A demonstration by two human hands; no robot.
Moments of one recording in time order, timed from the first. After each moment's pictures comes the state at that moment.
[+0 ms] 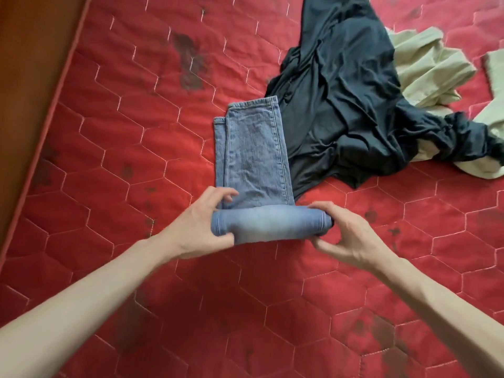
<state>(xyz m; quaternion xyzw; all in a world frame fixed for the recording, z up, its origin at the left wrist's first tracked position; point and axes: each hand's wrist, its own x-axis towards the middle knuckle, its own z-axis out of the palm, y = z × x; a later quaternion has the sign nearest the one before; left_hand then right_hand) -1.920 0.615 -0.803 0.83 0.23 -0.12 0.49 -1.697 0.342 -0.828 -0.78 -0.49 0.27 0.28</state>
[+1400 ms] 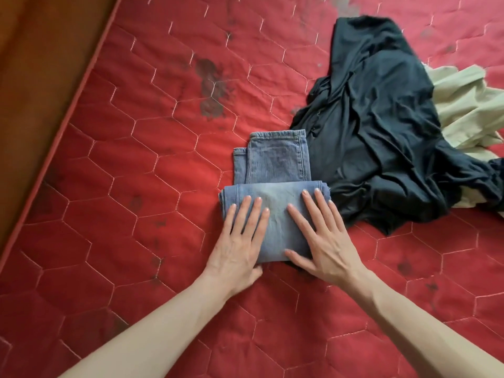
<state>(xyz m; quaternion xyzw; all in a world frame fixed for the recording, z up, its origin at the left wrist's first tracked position) -1.880 0.603 -0.889 0.98 0.14 -0.13 0.03 -1.699 0.442 -0.904 -0.80 -0.59 0.06 0.10</state>
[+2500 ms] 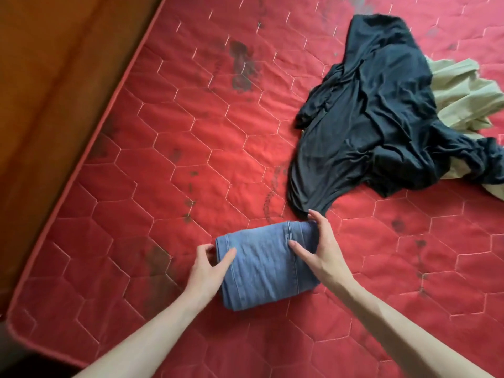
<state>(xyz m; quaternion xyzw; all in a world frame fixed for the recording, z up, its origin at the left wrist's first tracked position) -2.046 0.529 -0.849 0.55 0.63 -0.06 0.55 -1.818 0.374 -0.868 -0.83 -0.26 0.35 0.35</state>
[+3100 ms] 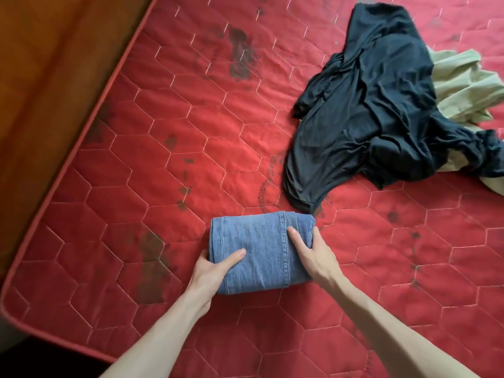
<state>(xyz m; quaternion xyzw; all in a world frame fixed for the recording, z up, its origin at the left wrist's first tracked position) -2.047 0.493 -0.859 0.39 0.64 0.01 0.66 -1.834 0.366 -0.865 -0.86 -0.12 0.44 0.21</state>
